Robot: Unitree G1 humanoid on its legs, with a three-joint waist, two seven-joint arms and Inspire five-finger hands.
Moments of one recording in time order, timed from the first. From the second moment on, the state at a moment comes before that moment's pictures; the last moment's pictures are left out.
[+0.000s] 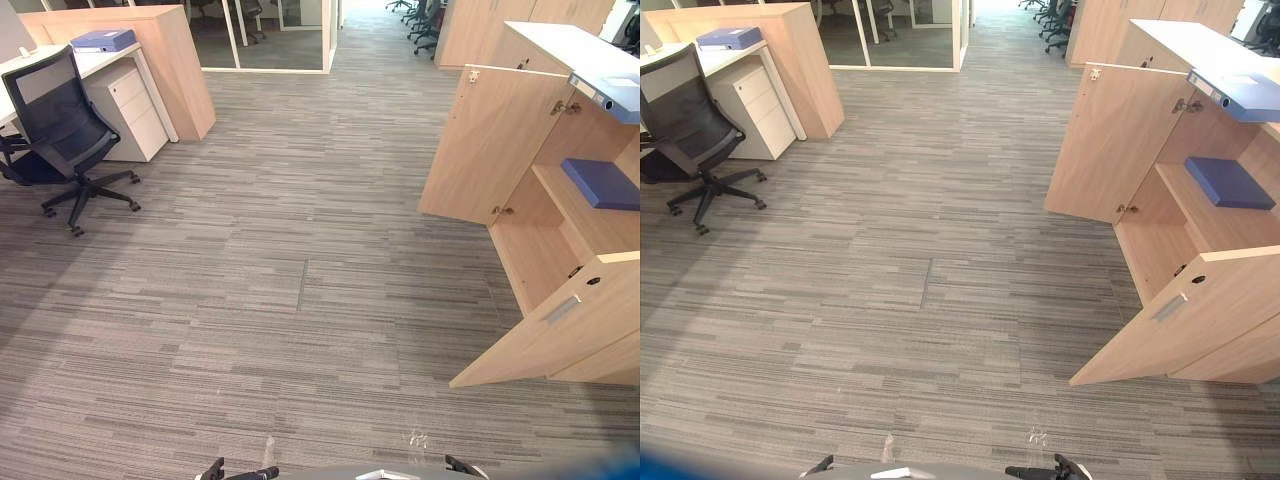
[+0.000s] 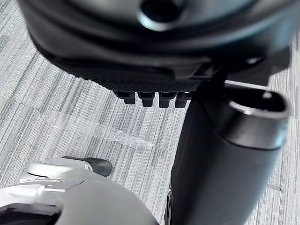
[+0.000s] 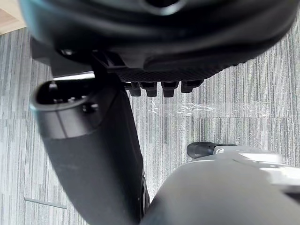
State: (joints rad) left arm 0.20 0.10 0.14 1.07 -0.10 -0.07 0.05; right arm 0.11 -0.14 -0.10 1.16 0.00 0.00 0.03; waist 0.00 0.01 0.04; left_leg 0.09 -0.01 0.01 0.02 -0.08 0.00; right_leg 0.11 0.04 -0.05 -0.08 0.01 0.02
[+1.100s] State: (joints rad) left arm 0.17 0.09 0.18 1.00 -0.06 -0.09 0.09; right arm 0.06 -0.14 -0.10 1.17 0.01 0.00 0.04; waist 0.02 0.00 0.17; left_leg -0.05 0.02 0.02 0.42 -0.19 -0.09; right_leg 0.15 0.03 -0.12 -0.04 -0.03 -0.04
